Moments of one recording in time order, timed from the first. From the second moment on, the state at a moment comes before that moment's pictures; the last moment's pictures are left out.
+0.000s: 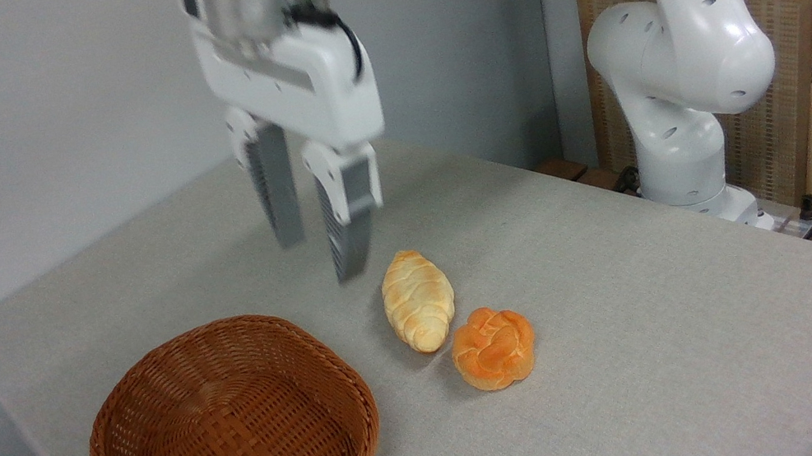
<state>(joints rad) -0.25 -0.15 0.21 -1.81 -0.03 1.80 0.79</state>
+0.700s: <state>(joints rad) -0.15 -0.01 0.12 -1.57 -0.07 1.60 0.68</state>
